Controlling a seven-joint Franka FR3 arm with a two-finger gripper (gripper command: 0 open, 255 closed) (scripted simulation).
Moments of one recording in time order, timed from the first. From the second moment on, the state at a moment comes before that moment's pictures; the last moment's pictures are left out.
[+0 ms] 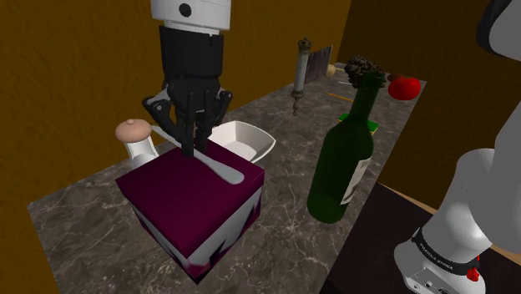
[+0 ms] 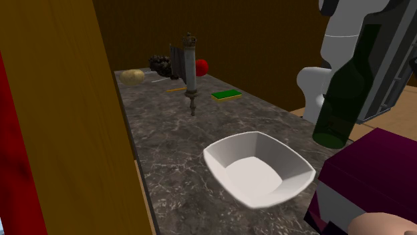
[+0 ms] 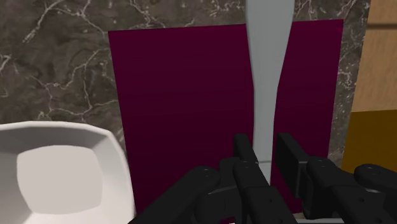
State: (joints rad) arm 0.40 0.11 0.47 -1.52 0.09 1.72 0.67
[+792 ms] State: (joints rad) arm 0.39 0.09 0.46 -1.67 0.10 1.85 0.66
